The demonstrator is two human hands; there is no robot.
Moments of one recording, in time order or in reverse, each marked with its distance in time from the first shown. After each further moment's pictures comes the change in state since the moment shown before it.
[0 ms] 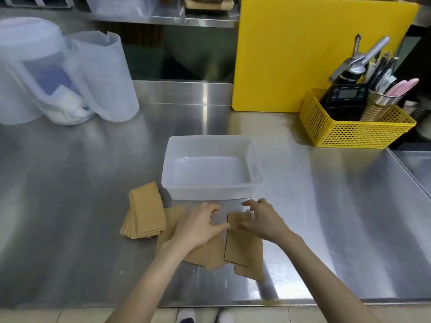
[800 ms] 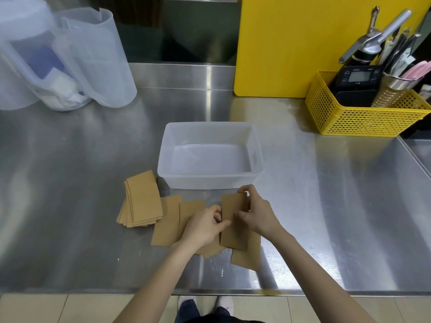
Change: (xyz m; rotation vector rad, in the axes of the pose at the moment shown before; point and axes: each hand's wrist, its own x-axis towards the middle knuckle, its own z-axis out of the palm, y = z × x) left_hand 0.007 -0.001 0.038 -0.215 -0.016 -0.160; right_hand 0.003 0.004 0.012 0.285 0.092 -0.099
